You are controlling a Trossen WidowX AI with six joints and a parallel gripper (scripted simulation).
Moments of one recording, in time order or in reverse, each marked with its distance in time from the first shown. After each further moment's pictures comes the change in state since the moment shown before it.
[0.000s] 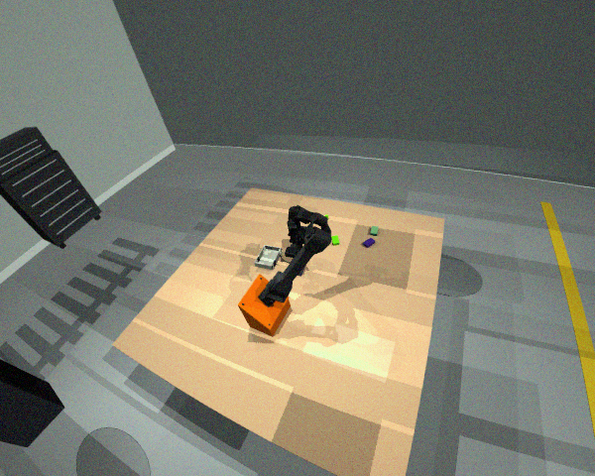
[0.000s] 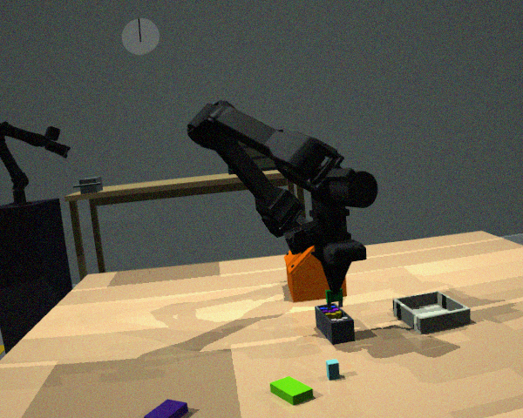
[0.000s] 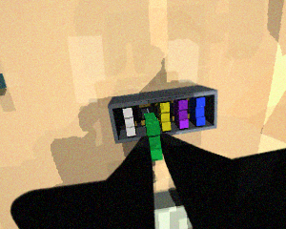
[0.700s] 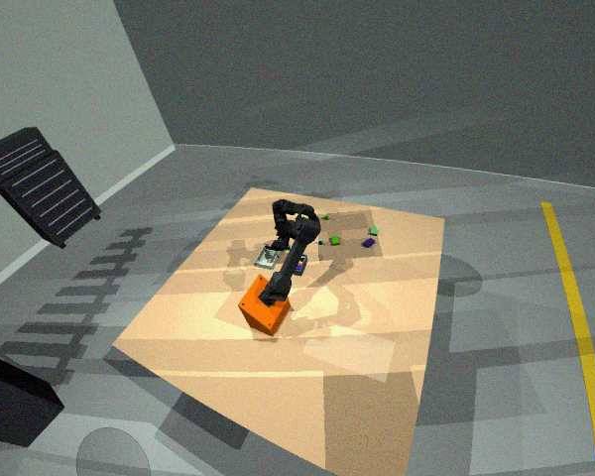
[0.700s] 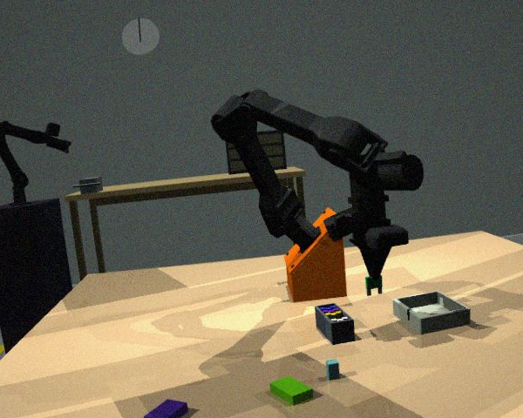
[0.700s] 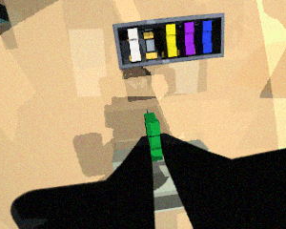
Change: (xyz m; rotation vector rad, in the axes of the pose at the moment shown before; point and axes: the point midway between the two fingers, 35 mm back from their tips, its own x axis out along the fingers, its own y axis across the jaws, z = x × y) arm -0.018 0.015 -0.070 0.000 0.020 0.010
